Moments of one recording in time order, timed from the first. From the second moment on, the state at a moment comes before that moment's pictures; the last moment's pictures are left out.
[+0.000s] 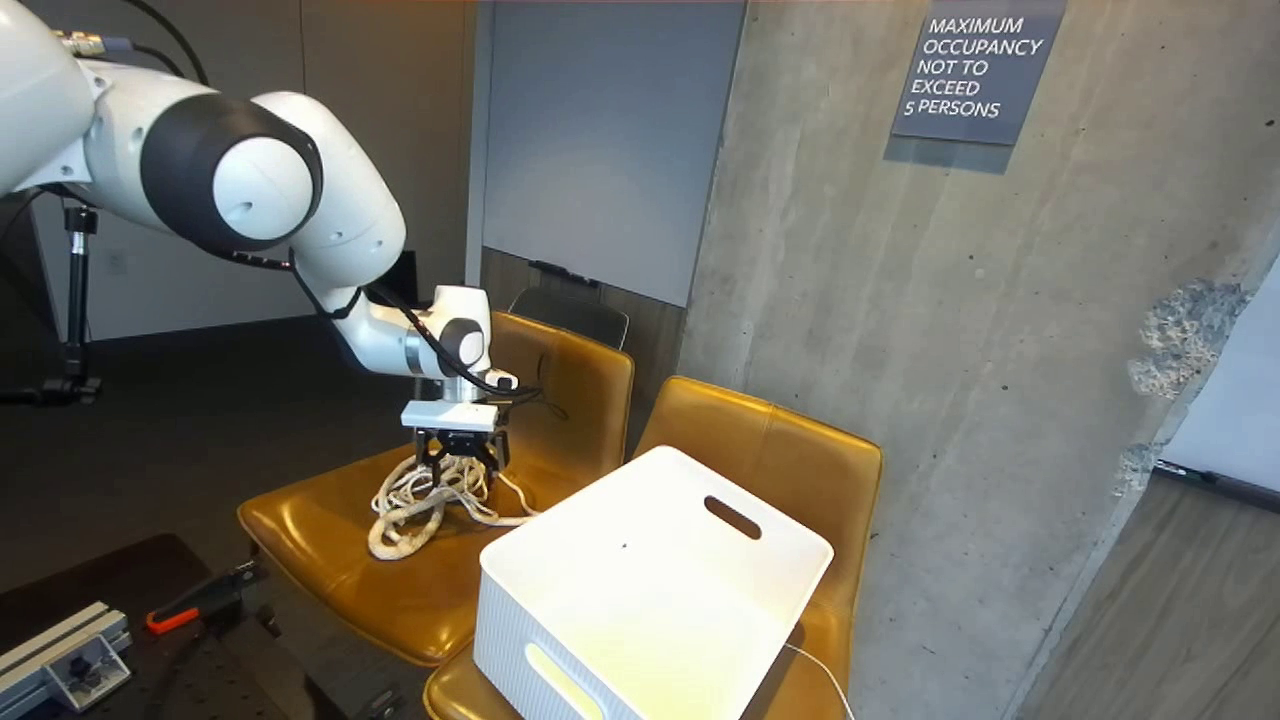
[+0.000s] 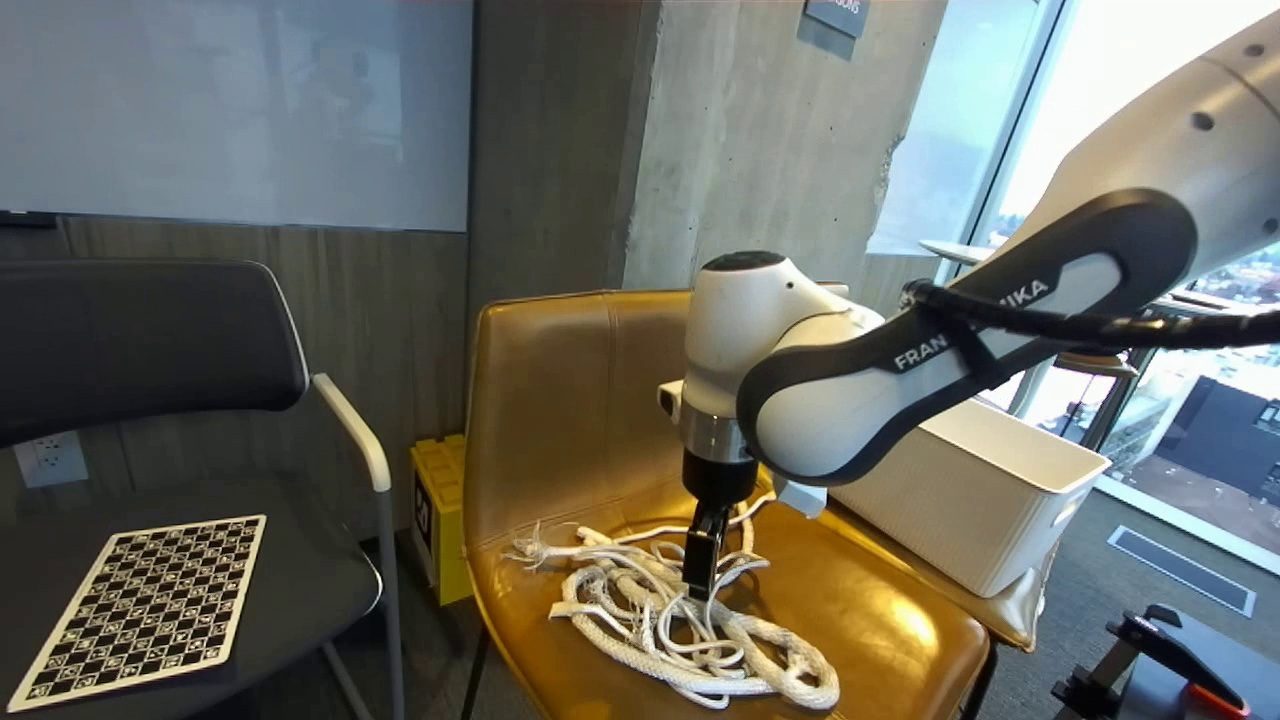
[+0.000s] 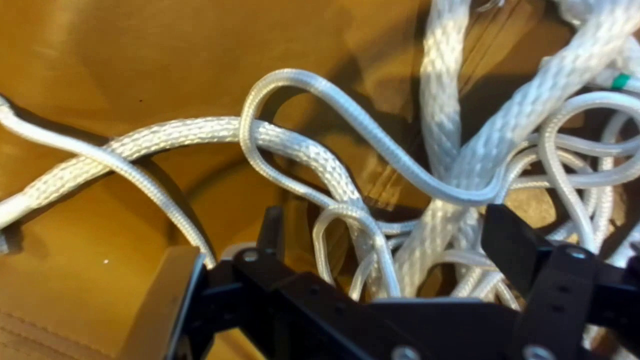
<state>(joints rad) 0.21 0.99 0.08 -1.43 -0.28 2.34 -0.14</state>
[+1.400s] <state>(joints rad) 0.22 1.12 0.07 -1.19 -0.25 2.10 -0.08</state>
